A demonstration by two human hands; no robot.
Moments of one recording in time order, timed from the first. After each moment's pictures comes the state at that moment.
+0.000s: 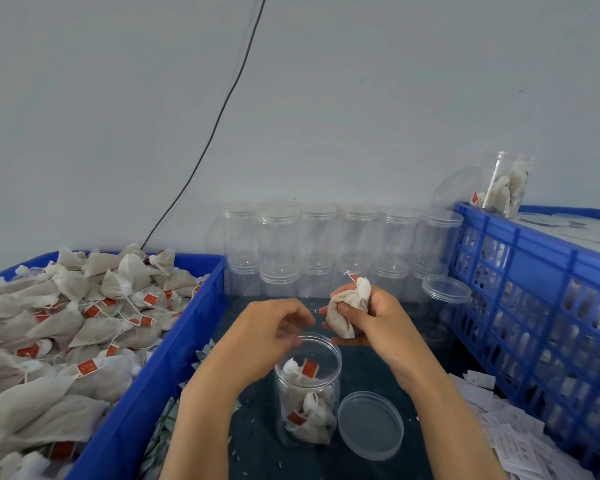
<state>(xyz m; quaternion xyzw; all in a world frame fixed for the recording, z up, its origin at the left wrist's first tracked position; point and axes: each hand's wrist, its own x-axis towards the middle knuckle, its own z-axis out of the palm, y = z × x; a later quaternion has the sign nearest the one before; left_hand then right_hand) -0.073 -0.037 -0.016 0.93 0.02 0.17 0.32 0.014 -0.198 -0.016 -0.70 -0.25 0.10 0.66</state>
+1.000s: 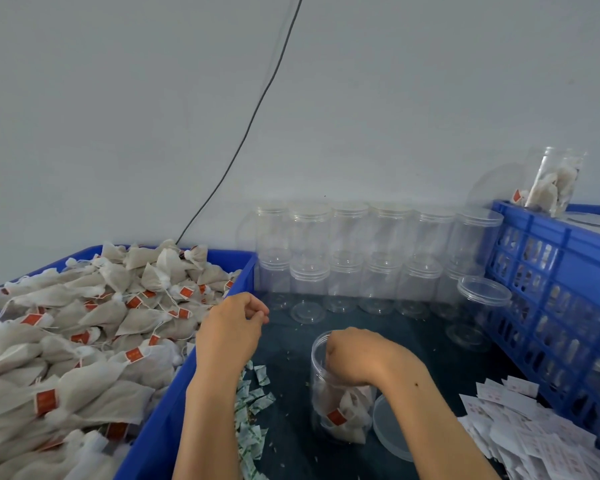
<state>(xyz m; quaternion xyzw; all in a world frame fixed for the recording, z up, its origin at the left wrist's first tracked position) -0.089 0.017 -0.033 0.86 0.28 0.27 0.34 -0.013 -0.135 -0.012 -0.92 -0.36 0.13 -0.01</state>
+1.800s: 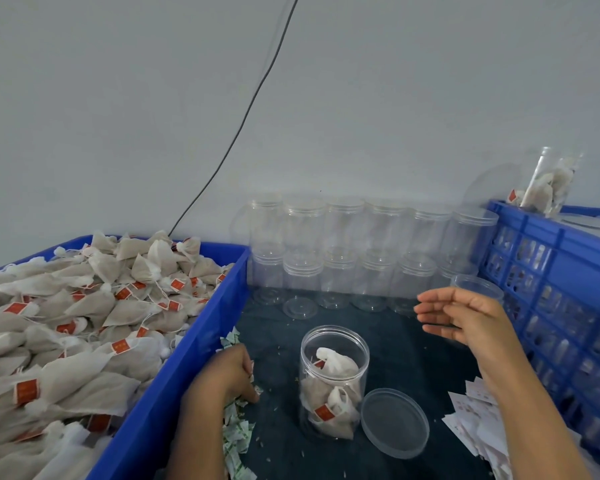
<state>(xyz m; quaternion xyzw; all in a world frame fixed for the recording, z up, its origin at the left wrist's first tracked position) -0.071 0.039 -0.104 0.89 0.31 -0.04 0.32 0.050 -0.252 -0.024 -0.71 -0.19 0.00 0.68</state>
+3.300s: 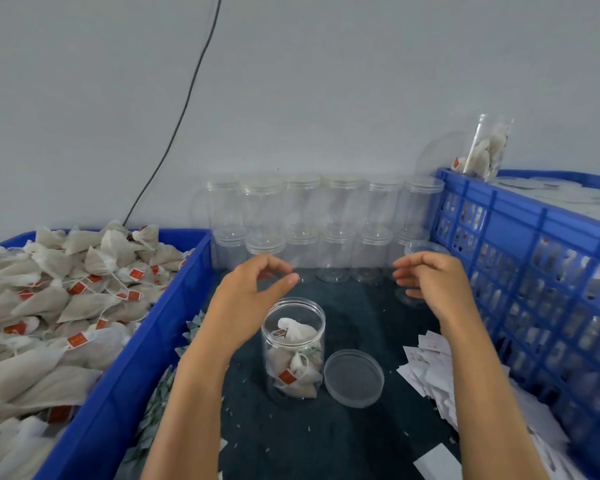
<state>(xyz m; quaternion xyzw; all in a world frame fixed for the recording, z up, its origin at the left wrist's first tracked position) -0.067 -0.039 -0.027 0.86 0.08 0.26 0.42 0.065 -0.266 -0.025 -0.78 -0.11 -0.08 0.61</state>
